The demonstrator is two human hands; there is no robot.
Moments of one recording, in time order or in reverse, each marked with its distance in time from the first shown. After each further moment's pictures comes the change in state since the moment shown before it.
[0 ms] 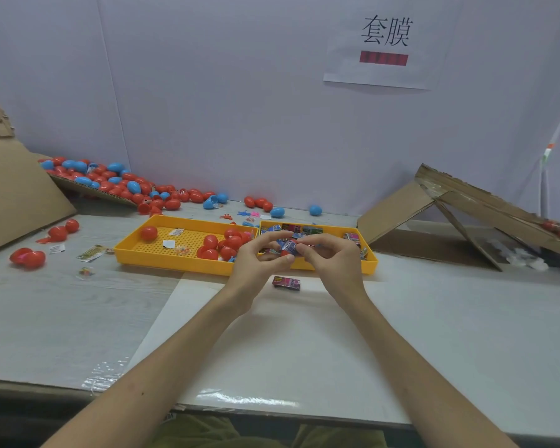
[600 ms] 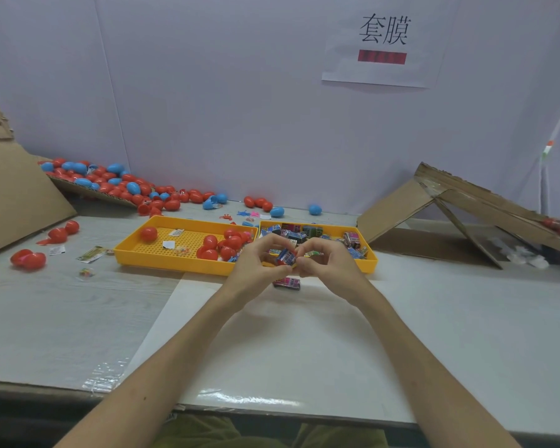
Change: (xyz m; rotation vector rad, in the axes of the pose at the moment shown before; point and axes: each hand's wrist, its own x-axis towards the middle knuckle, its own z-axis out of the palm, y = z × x) left_hand 0.001 0.001 -0.005 0.300 -0.103 0.088; right_hand 0.006 0.000 -0.013 -0.079 -0.353 0.218
